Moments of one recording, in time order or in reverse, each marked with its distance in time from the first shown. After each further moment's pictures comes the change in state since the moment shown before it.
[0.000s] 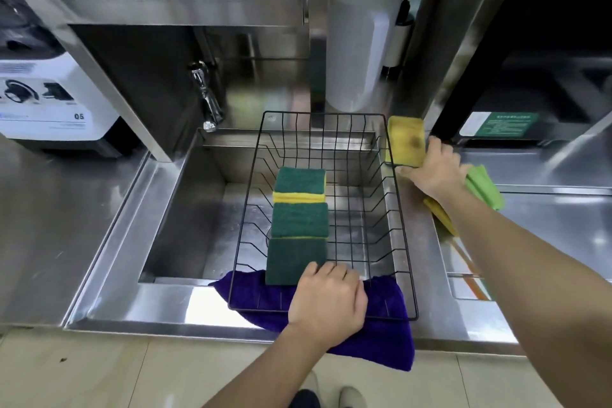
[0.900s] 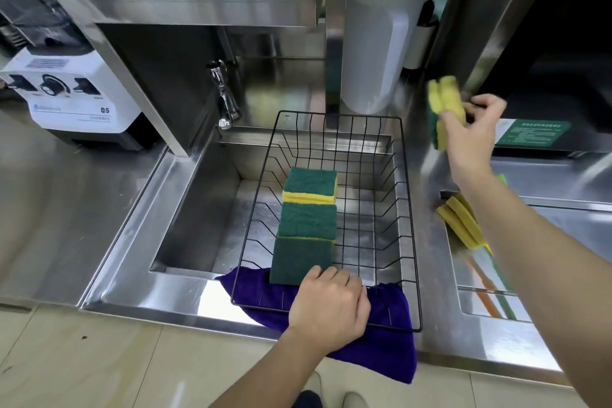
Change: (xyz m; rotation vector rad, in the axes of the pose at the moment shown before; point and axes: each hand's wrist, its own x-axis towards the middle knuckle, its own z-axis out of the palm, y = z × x) left_hand 0.004 0.011 0.001 -0.009 0.062 0.074; right_hand -0.002 -0.005 -0.060 1.055 0.410 -0.038
